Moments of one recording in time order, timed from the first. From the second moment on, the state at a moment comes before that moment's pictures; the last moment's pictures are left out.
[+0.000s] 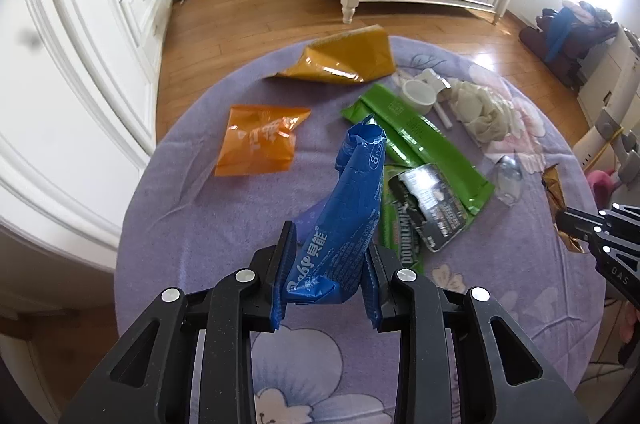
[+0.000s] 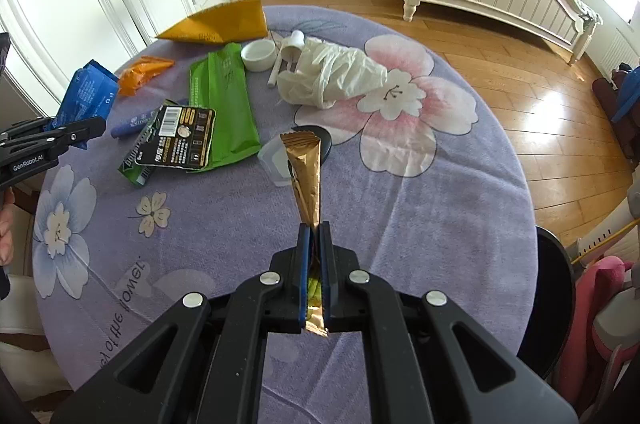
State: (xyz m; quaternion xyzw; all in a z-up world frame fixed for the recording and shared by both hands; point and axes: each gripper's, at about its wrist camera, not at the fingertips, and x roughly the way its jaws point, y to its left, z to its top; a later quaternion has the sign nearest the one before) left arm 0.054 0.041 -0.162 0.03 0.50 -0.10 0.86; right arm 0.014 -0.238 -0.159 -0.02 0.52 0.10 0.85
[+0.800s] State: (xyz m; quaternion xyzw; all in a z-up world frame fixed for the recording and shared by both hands) left arm 0.022 -0.231 -0.133 0.13 0.45 -0.29 0.83; right arm -0.051 -0.400 -0.131 0.02 0.50 -0.04 0.87
